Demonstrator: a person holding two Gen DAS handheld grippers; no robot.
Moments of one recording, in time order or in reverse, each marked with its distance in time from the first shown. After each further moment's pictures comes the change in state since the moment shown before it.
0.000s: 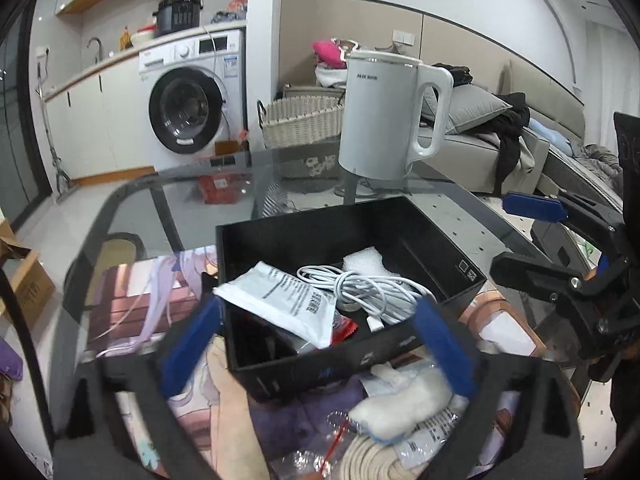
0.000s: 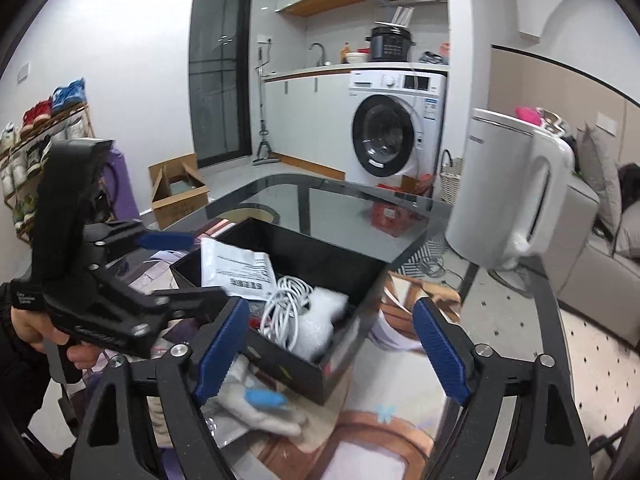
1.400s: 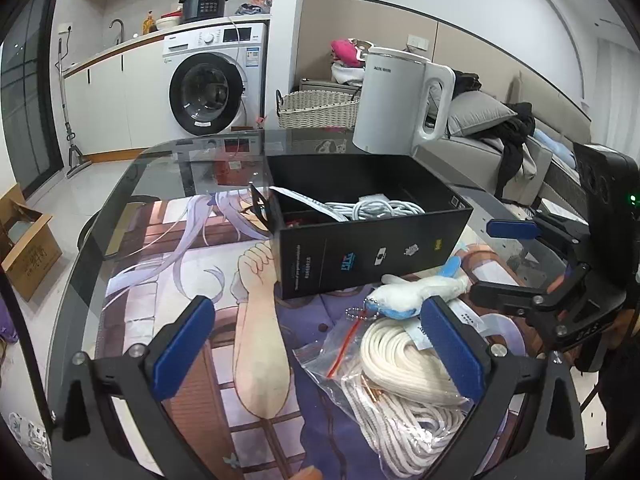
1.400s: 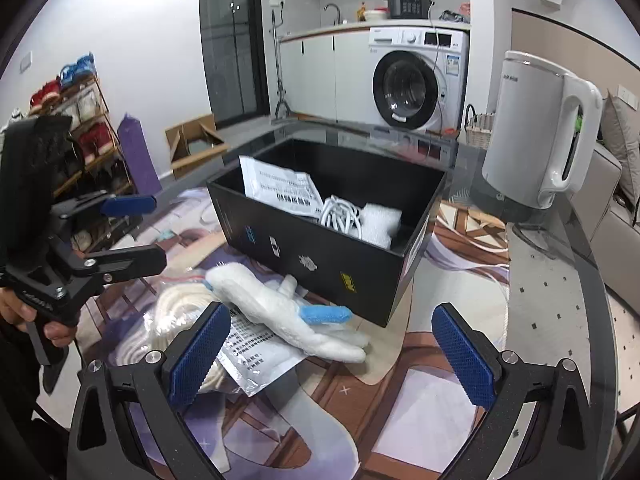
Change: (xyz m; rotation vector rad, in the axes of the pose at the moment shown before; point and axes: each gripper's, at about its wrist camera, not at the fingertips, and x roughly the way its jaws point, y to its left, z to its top) left arm -0.042 0.021 -0.060 -0.067 0.022 0.002; right arm 0.019 0.035 -0.043 -0.013 0.174 0.081
